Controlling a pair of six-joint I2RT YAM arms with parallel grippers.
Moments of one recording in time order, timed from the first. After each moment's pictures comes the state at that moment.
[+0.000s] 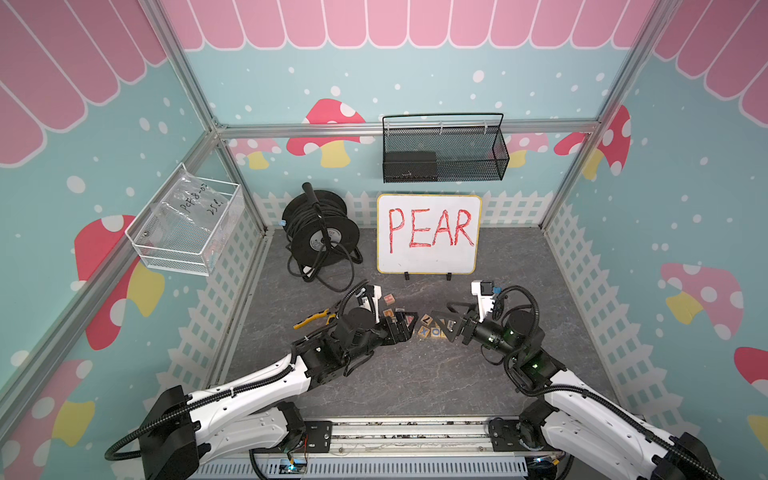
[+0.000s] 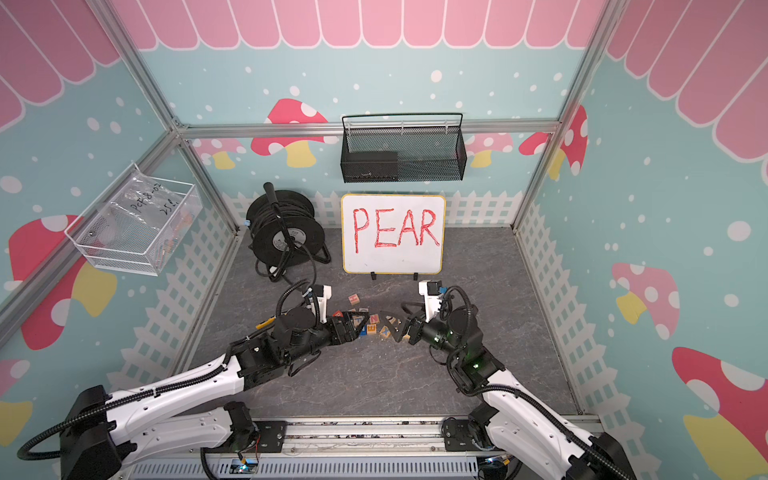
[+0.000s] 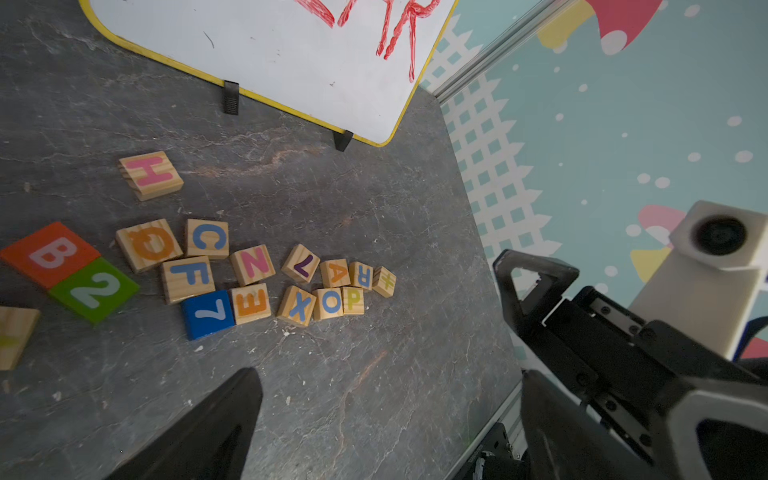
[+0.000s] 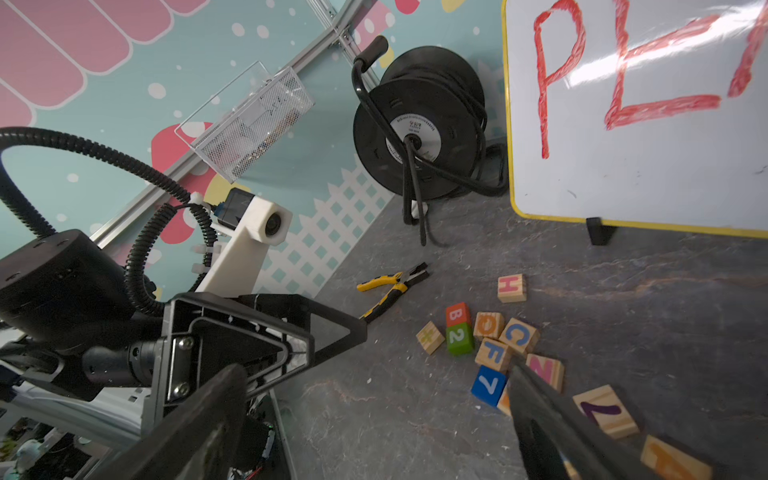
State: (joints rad) left arm -0.92 1.06 0.66 0.02 -0.10 -0.94; right arm 0.60 0.82 0.38 0.39 -0.38 0.66
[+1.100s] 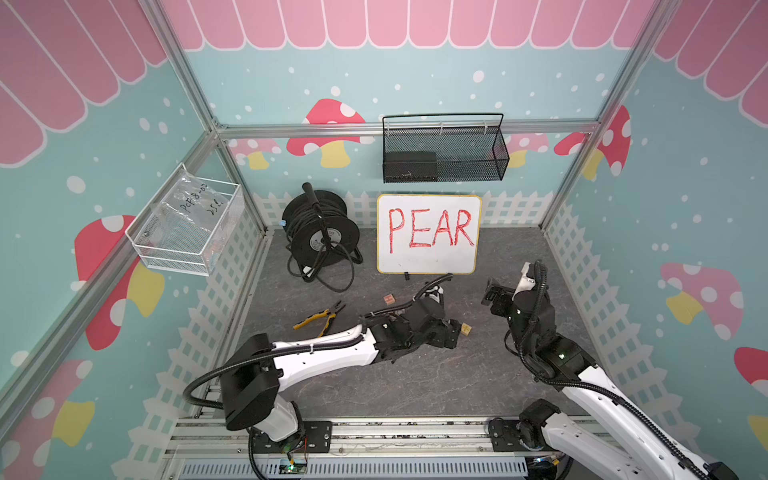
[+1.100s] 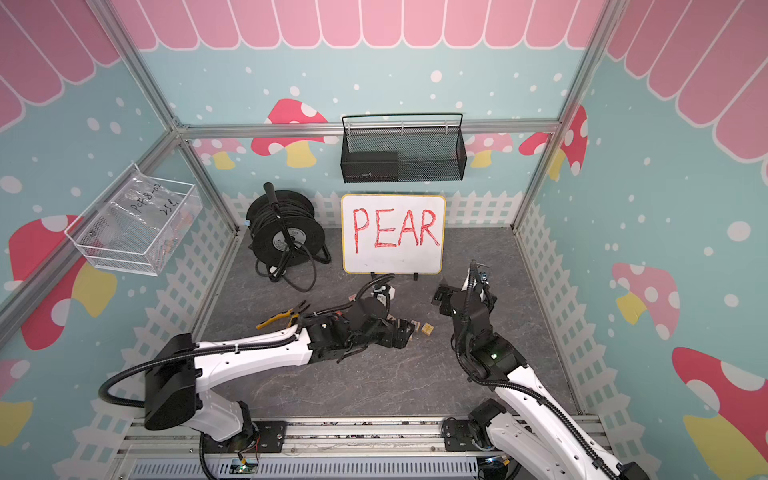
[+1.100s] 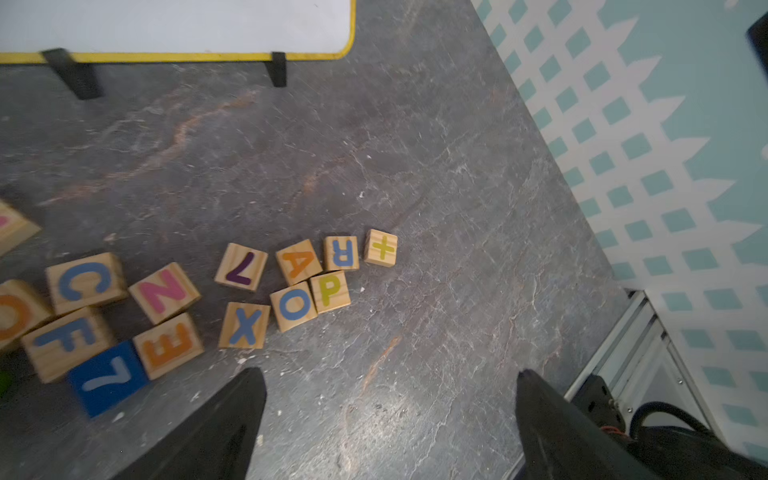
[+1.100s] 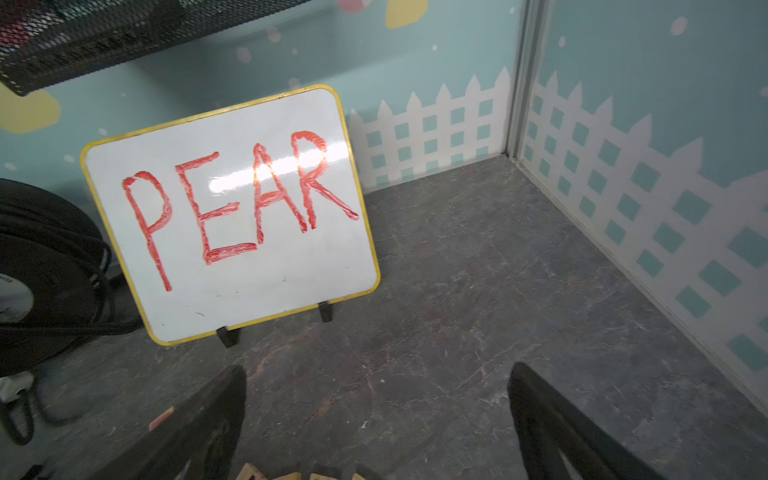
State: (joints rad) left arm -1.10 1.65 1.19 -0.27 -0.15 -0.68; right arm 0.49 0.75 0.69 -0.30 0.61 0.41
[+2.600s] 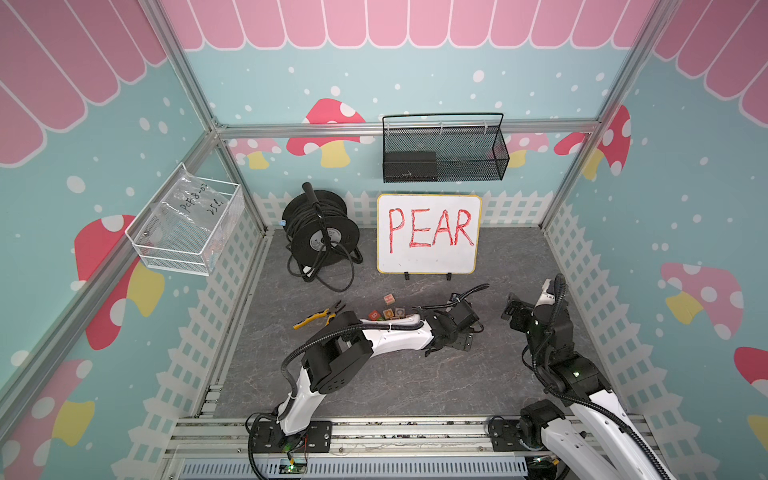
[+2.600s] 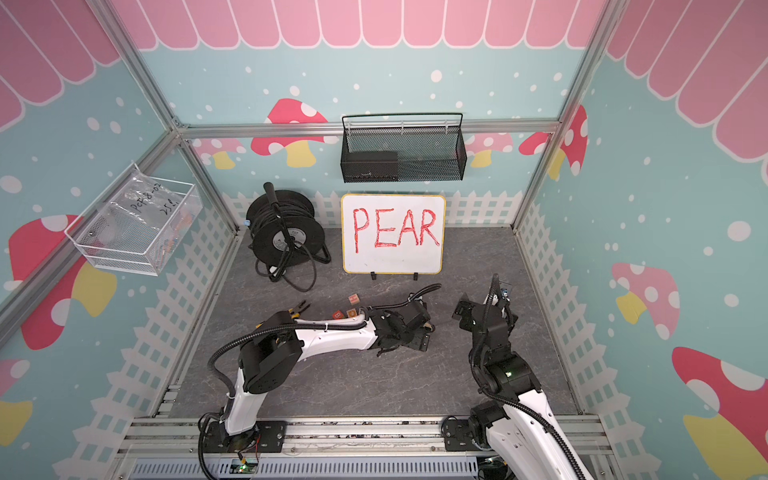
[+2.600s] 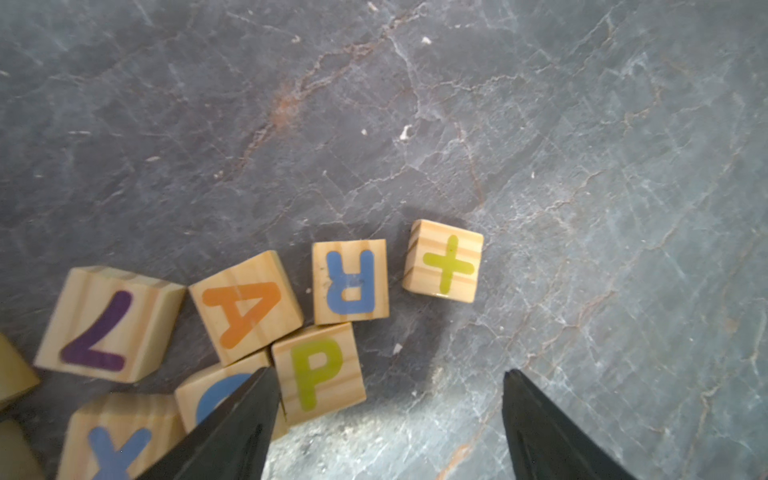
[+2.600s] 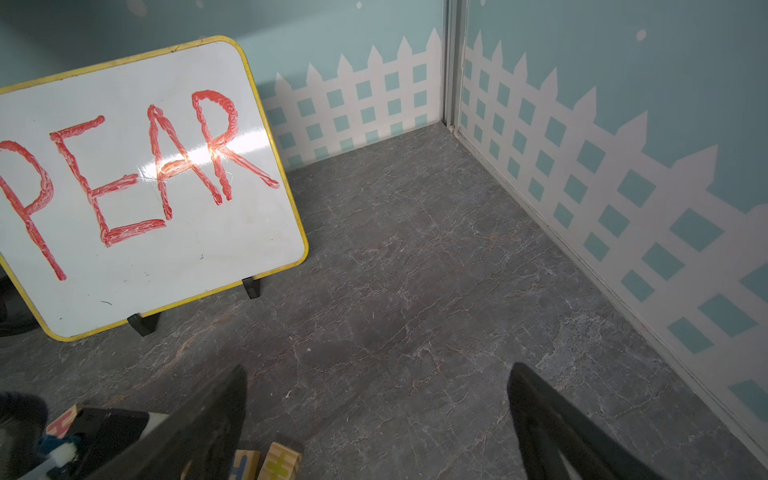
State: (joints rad) left arm -1.07 2.11 1.52 -0.41 -0.16 -0.69; right arm 0.33 0.60 0.59 -0.41 0.51 0.39
